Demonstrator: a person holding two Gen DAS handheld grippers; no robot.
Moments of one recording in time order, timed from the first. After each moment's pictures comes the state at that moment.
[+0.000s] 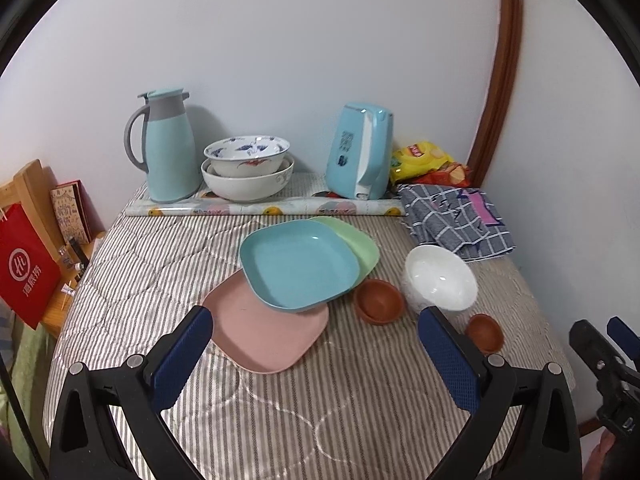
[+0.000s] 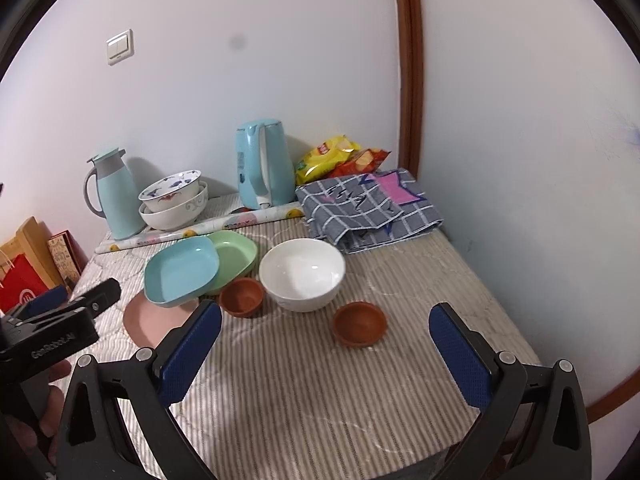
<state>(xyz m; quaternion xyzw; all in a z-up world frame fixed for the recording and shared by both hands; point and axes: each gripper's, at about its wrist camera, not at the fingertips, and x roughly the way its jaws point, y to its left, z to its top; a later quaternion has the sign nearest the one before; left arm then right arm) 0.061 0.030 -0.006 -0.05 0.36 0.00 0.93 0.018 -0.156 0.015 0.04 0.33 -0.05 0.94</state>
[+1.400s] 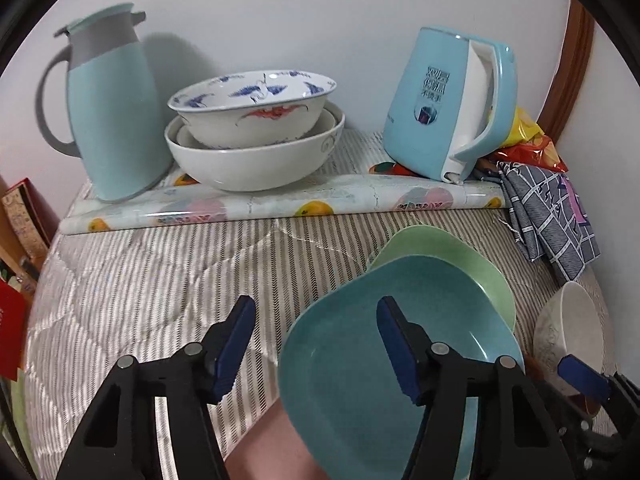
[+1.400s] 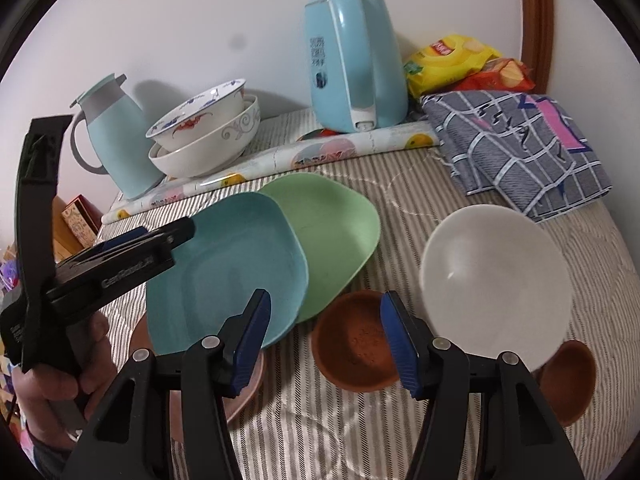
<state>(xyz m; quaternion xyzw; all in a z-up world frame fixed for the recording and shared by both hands) 0.273 0.105 -0.108 -0.03 0.44 -0.01 0.90 0.218 -0.051 -0.099 0.07 0.46 0.04 0.88</state>
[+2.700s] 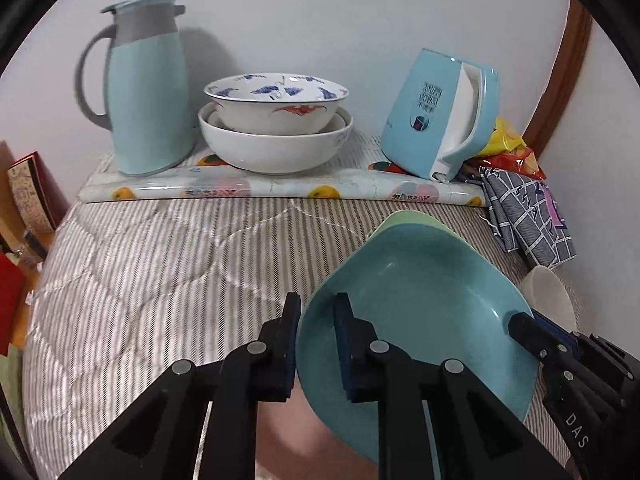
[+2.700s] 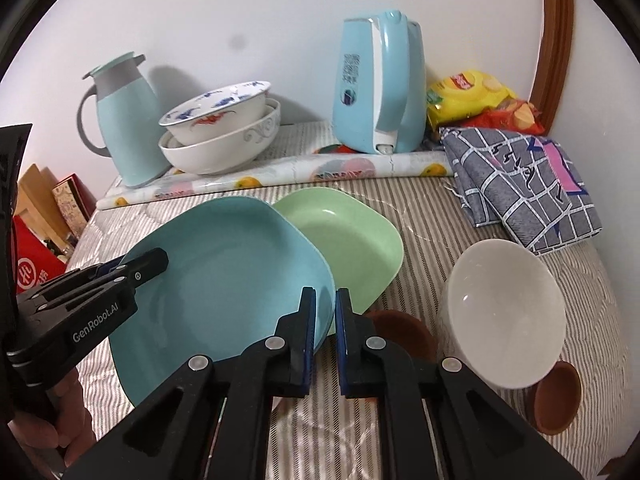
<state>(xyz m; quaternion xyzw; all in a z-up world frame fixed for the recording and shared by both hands) 0.216 0.133 -0.091 -0.07 0.43 -0.03 0.90 0.207 -0.010 -0.082 0.01 0.43 0.03 0.90</state>
